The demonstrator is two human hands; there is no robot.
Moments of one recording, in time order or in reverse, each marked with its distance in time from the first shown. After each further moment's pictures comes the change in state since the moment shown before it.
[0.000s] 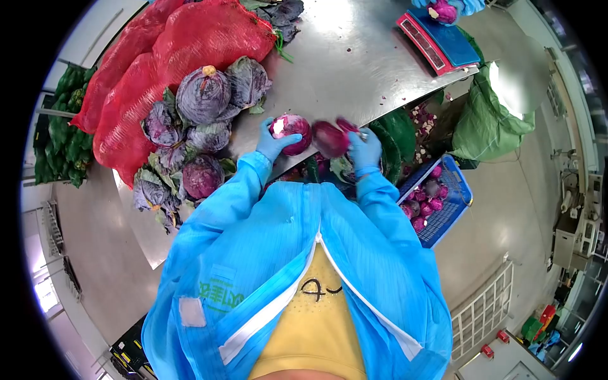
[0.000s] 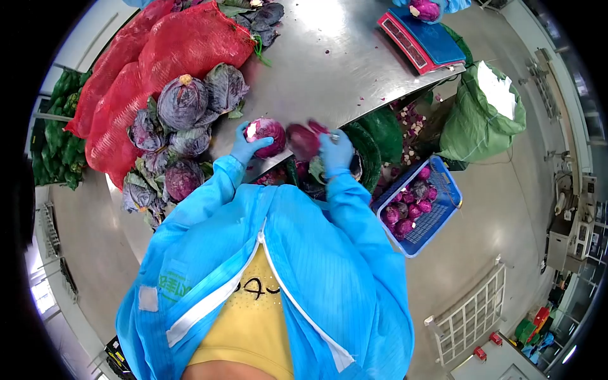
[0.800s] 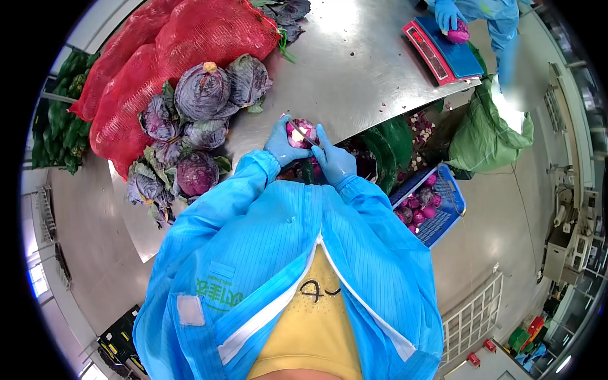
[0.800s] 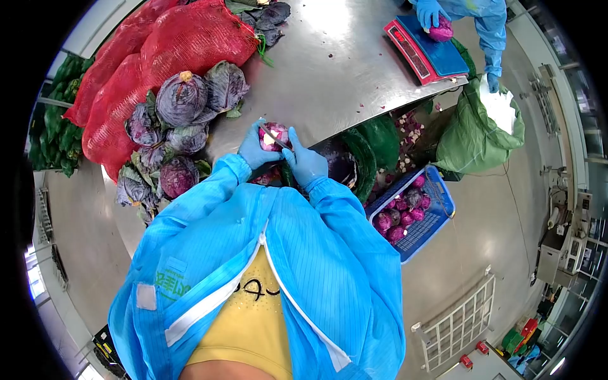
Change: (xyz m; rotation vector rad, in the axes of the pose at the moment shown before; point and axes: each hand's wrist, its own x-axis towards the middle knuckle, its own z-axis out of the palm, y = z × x) left_hand -0.007 0.009 0.022 0.286 -0.265 0.226; right_hand -0.032 -0.030 0.034 -1.169 -0.436 -0.401
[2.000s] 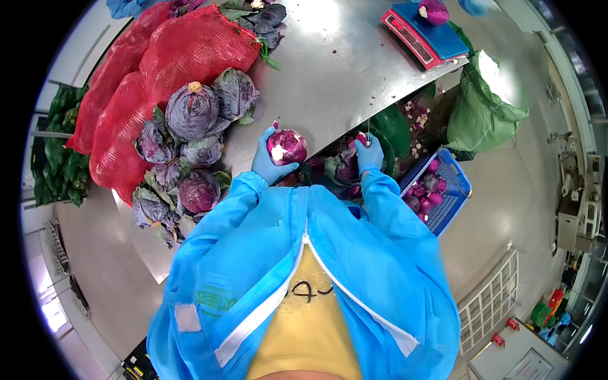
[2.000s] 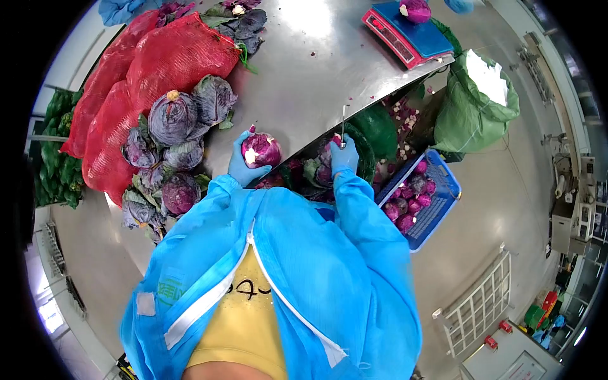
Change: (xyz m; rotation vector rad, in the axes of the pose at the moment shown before) left_hand -0.025 -0.014 -0.019 -0.014 0.012 0.230; right_hand 0.013 0.130 0.053 0.624 0.643 0.539
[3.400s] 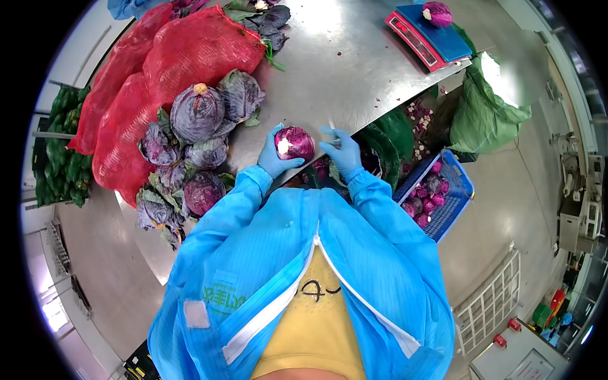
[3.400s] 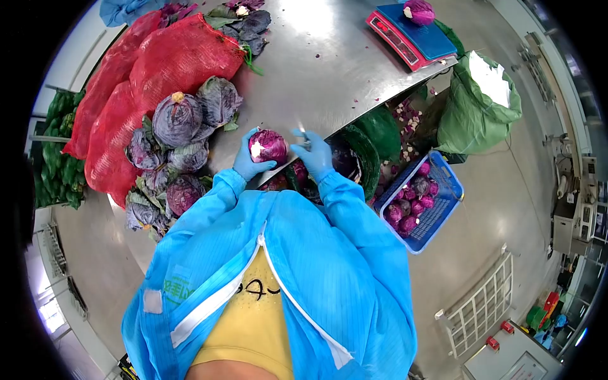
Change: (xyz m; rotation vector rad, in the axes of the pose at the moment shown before) left_hand 0.021 -0.017 -0.005 -0.090 -0.067 -0.028; right_hand -0.051 -0.107 0.015 0.263 -0.527 -0.210
